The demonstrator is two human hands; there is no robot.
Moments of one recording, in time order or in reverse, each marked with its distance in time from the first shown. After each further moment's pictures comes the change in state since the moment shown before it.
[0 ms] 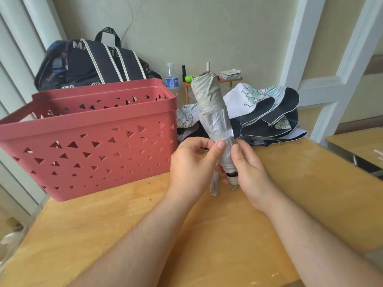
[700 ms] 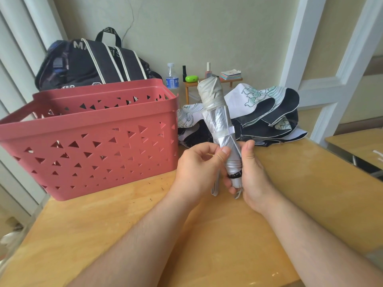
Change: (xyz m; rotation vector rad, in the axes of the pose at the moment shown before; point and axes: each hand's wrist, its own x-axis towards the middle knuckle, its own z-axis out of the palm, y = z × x) left_hand -0.010 0.017 0.000 -0.229 -0.276 -0.175; right_hand 0.001 0.001 0.003 0.145 0.031 0.119
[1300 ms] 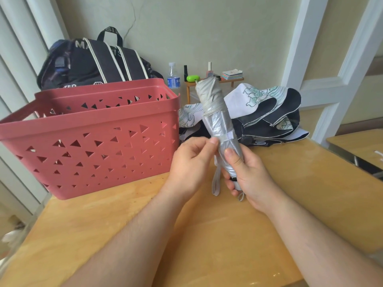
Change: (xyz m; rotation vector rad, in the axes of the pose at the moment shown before) left_hand 0.014 -0.008 -0.018 0.064 0.056 0.137; right_hand -0.001 -0.003 -0.003 -0.092 -0.077 -0.038
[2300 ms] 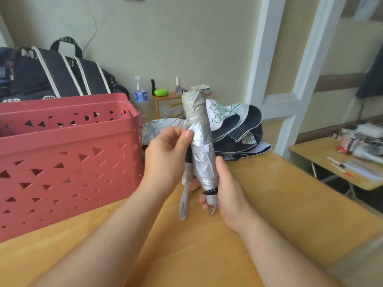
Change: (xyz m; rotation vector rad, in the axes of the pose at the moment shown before) left_hand 0.056 0.012 0.030 -0.038 0.163 0.074; right_hand 0.003 -0.007 -0.013 0.064 0.139 0.070
